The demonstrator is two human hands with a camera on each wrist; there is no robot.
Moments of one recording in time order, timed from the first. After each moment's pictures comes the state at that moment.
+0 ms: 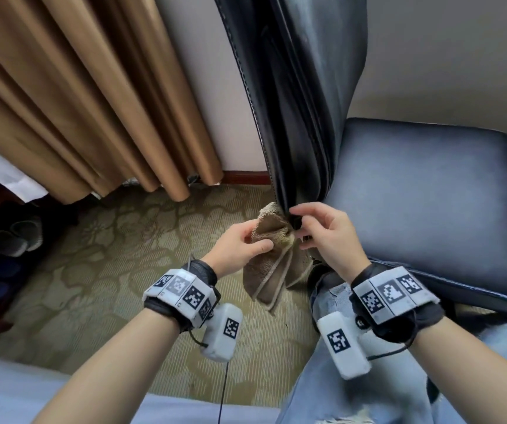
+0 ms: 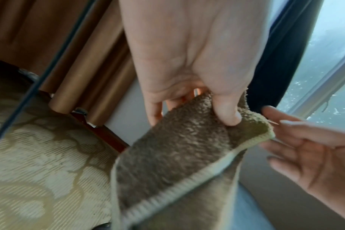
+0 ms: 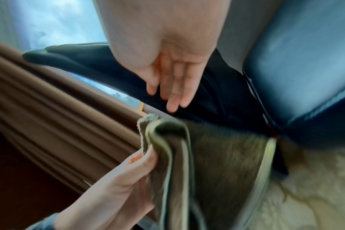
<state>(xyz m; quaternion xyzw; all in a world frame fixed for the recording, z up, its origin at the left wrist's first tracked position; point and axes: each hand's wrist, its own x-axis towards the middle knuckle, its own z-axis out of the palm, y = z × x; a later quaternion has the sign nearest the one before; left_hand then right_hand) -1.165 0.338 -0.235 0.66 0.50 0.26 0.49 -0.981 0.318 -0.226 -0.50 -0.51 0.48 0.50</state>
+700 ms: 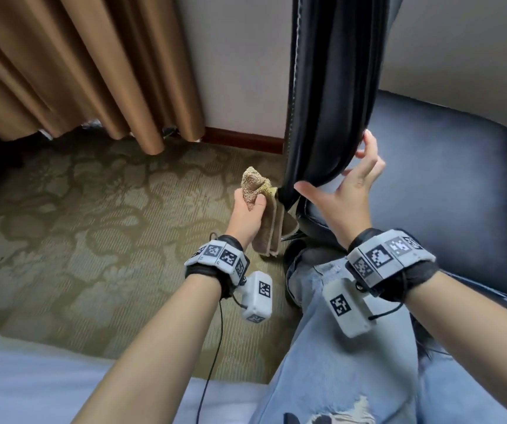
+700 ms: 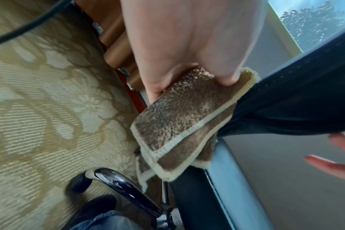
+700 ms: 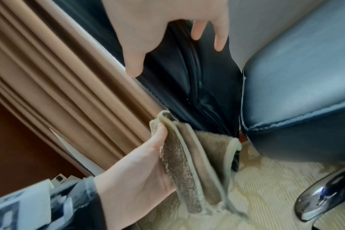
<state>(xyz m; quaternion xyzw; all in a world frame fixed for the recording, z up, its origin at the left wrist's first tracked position) -1.132 0.371 -0.330 0.44 0.61 0.42 0.52 -0.983 0.358 -0.262 -0.63 -0.57 0.20 0.49</state>
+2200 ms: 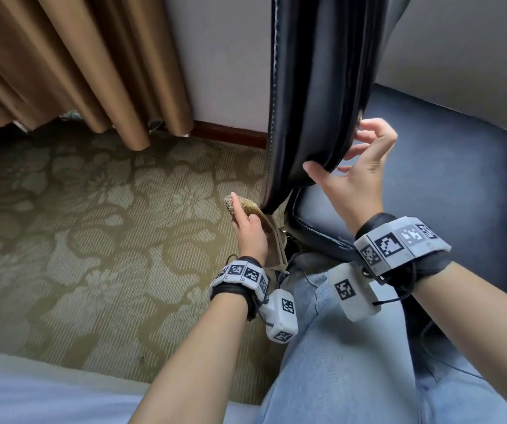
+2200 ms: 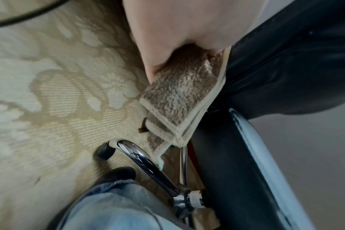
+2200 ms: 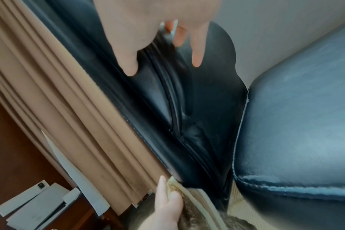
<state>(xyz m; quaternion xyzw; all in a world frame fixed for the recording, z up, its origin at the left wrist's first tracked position) -1.084 0.379 -0.364 0.33 0.65 0.46 0.50 -0.962 0.406 -0.260 -0.57 -0.60 0.17 0.53</state>
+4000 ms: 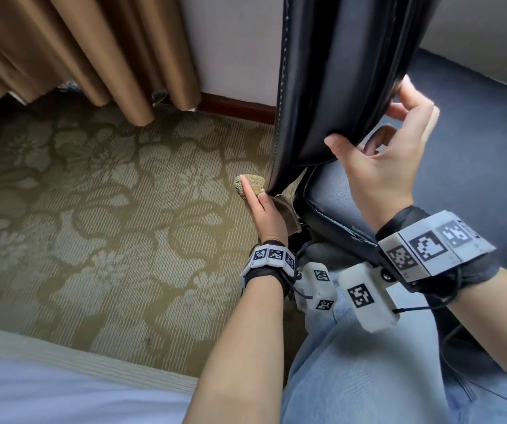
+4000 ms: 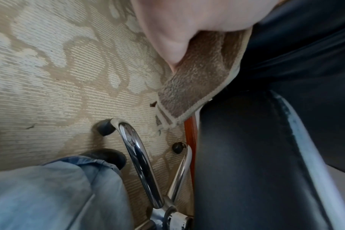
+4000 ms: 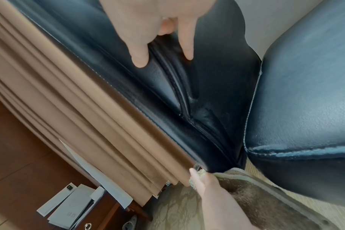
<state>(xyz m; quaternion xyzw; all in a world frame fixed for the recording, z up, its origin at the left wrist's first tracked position) -1.063 0.415 -0.407 0.24 0.62 0.58 0.46 -0.966 0.428 -0.270 -0.55 -0.58 0.18 0.56</state>
